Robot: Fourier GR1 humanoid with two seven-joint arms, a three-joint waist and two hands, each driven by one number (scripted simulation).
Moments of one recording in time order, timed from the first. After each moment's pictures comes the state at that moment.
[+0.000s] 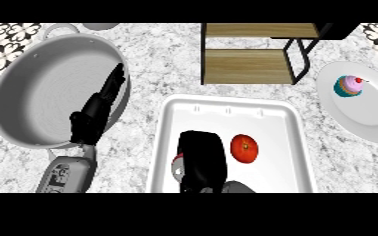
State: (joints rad) left arm -0.20 0.12 -0.07 -1.47 -0.10 0.01 0.03; right arm -0.39 -0.01 0.85 -1.54 0.82 0.03 1.07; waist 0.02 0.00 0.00
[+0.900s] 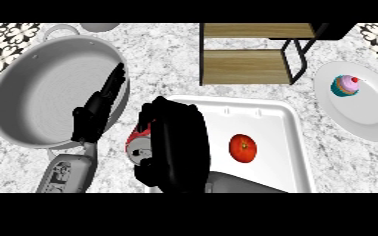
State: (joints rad) left arm -0.21 0.12 -0.06 -1.45 -0.11 0.01 0.05; right arm -0.74 -0.01 0.86 -1.66 0.87 -0.32 1.17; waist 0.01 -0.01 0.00
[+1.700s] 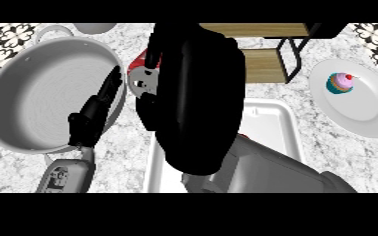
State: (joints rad) left arm -0.18 0.11 -0.06 -1.47 -0.11 0.01 0.03; right arm -1.00 -0.01 0.57 -1.69 1.14 -0.15 1.24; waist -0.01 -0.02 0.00
